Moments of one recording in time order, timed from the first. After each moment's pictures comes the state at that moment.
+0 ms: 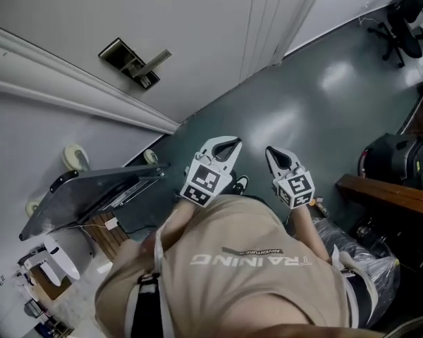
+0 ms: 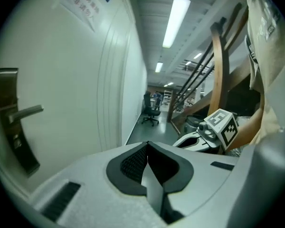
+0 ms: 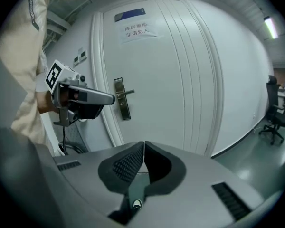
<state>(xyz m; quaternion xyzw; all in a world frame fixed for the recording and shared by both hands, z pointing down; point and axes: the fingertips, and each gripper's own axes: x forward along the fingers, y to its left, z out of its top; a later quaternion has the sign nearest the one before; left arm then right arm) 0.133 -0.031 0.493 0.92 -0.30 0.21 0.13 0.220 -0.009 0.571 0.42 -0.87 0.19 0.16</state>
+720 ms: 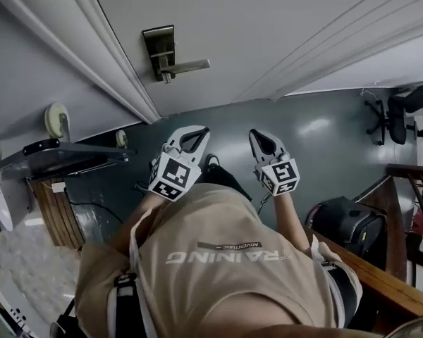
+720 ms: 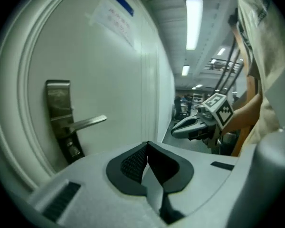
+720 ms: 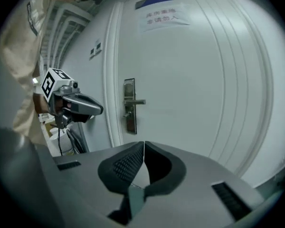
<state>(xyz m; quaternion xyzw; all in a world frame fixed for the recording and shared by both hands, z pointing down) 0.005 -0.124 0.466 0.85 -0.48 0.18 0.10 0.125 -0.176 0.509 0.29 -0.94 0.07 0.19</state>
